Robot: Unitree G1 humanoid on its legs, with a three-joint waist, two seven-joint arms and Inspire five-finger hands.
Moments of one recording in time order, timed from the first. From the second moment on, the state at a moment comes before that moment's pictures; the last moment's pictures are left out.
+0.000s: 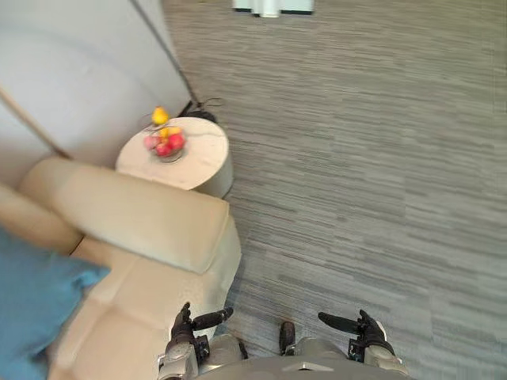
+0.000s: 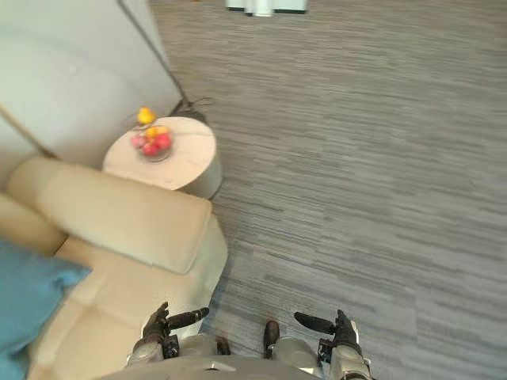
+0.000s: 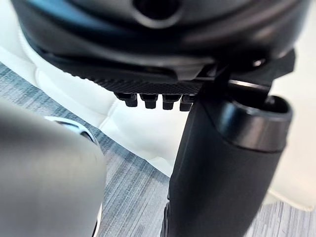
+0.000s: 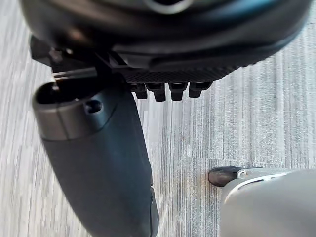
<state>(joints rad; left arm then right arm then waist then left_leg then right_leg) 0.07 -0.03 0.31 0.95 -0.04 -0.03 0.14 0.04 -0.06 -0.25 1.00 0.00 0.00 -0.14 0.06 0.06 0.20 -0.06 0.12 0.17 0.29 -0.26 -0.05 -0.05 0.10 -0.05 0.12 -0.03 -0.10</state>
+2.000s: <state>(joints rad) 0.03 0.00 0.23 0.97 -0.01 -0.03 0.12 0.00 -0.04 -0.30 1.00 0.06 -0.01 -0.15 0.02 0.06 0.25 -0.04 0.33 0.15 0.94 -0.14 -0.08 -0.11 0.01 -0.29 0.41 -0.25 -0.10</state>
